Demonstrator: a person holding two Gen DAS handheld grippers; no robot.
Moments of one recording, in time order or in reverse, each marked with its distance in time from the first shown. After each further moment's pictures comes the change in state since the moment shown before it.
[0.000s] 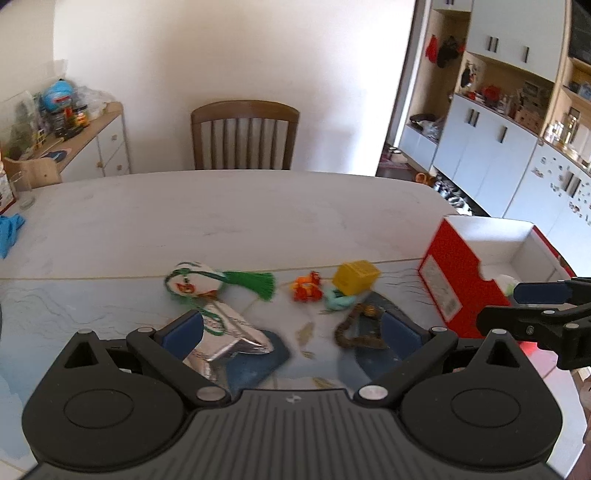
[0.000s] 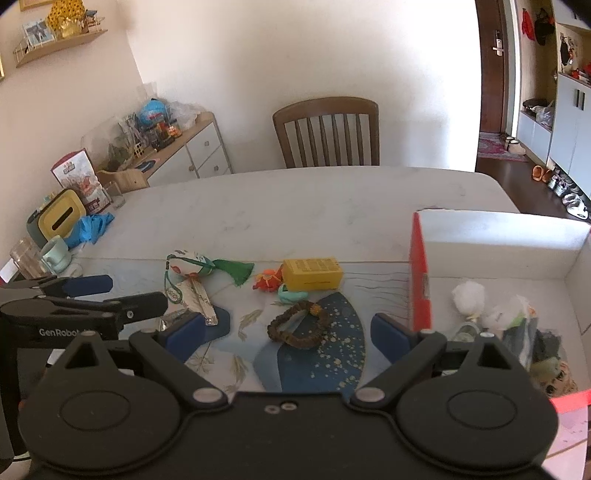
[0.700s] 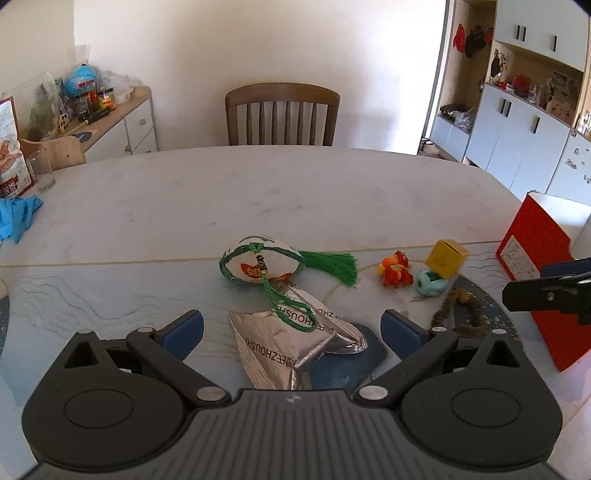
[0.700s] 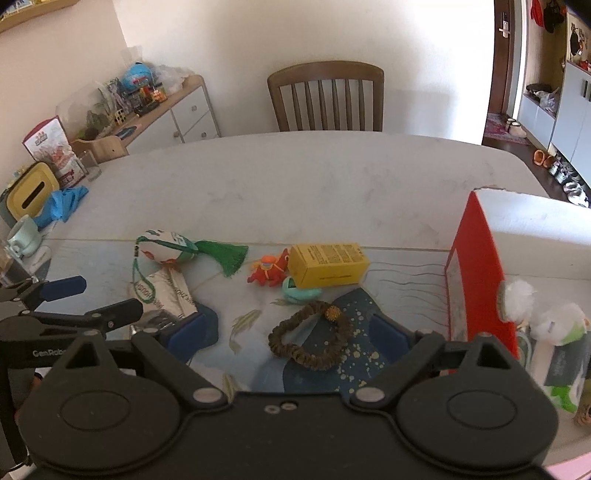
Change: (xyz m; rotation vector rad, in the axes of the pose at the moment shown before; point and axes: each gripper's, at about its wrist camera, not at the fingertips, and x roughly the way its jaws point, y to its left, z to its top) left arm 0.061 0.061 -0.021 0.002 0.020 0.089; right arm 0.086 0.017 0.010 -0.008 0.102 -0.049
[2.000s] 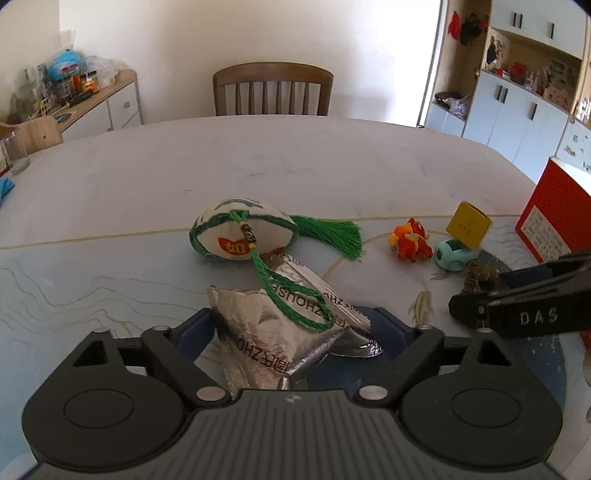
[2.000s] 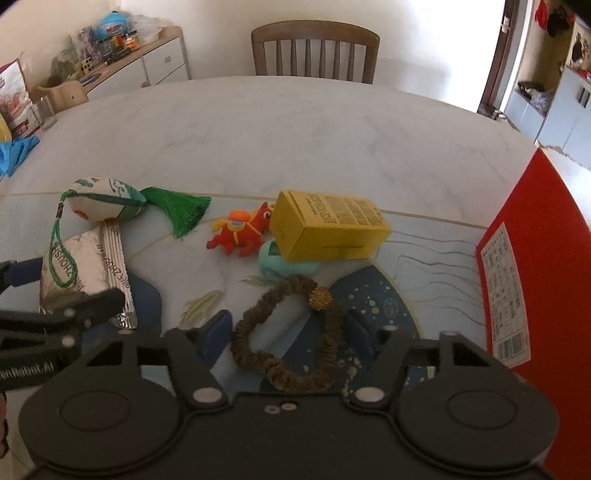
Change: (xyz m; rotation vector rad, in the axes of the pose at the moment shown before) left arm 0.056 -0.003 -0.022 0.004 0.034 -0.022; right arm 0.079 0.008 -0.015 -0.068 0.095 -0.126
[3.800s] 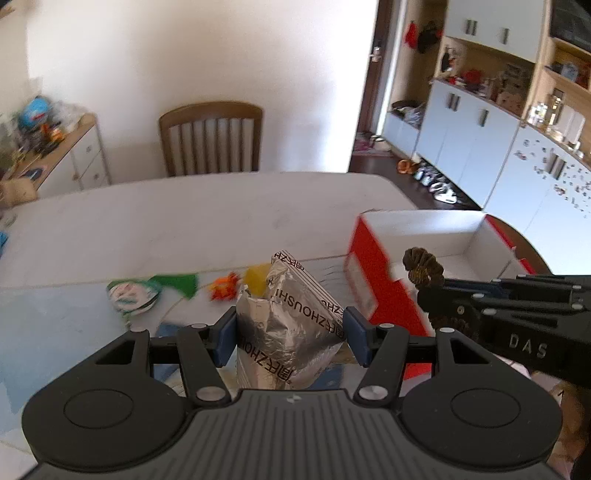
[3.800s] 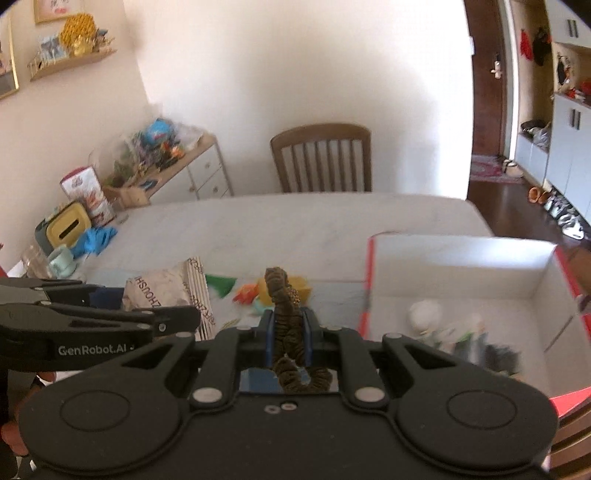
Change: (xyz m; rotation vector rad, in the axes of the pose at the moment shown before) left arm -0.165 -0.177 0.054 0.058 -0.027 -0.085; right arm -0.209 -0.116 -0.041 0.066 -0.301 0.163
